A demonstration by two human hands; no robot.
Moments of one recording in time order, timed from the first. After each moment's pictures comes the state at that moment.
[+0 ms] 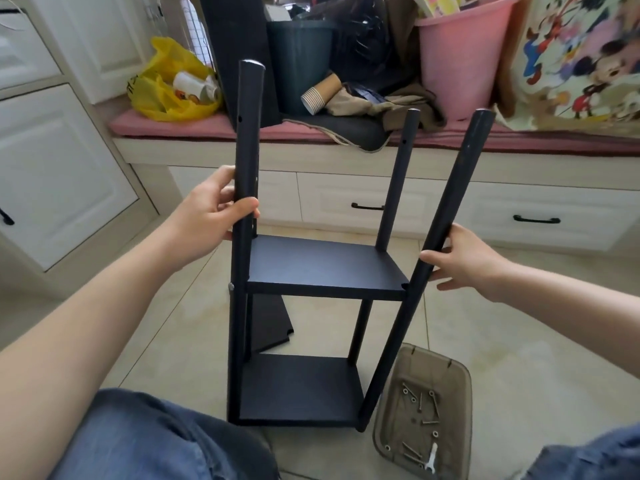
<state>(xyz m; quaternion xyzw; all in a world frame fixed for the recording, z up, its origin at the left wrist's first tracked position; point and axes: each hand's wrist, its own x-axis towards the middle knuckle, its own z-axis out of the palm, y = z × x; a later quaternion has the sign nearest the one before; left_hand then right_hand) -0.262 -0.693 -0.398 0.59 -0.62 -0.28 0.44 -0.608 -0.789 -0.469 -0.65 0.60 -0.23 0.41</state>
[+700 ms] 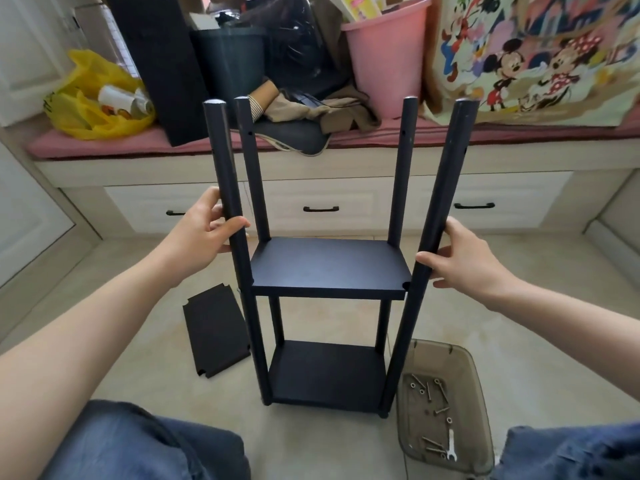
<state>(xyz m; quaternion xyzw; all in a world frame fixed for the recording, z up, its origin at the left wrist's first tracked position) -0.321 -0.753 -0.432 0.59 -0.62 -0.31 0.42 -0.694 -0.760 -0.462 -0.64 0.61 -0.32 0.32</state>
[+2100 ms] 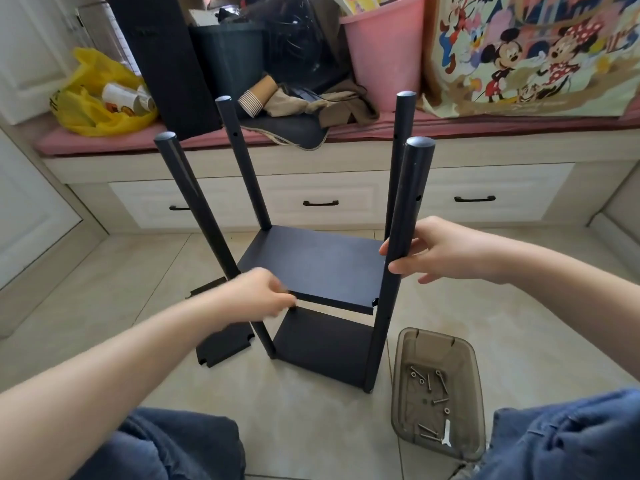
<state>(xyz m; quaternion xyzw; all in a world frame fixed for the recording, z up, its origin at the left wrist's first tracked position) -0.397 -0.710 -0.474 0.71 -0.60 -0.37 0.05 -0.696 -0.752 -0.426 -0.74 0.50 -0.13 0.43</state>
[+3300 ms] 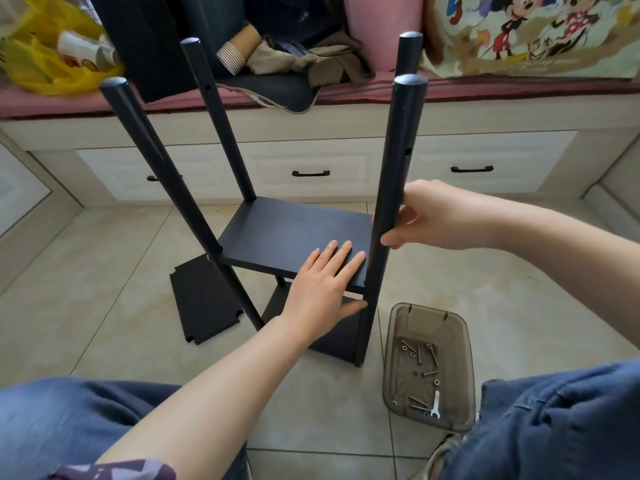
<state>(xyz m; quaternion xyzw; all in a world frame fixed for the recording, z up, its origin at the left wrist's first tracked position) -0.482 -0.733 -0.596 0.54 -0.84 0.01 0.09 -0.681 -0.768 -0.425 -0.82 0.49 -0.08 0.28</state>
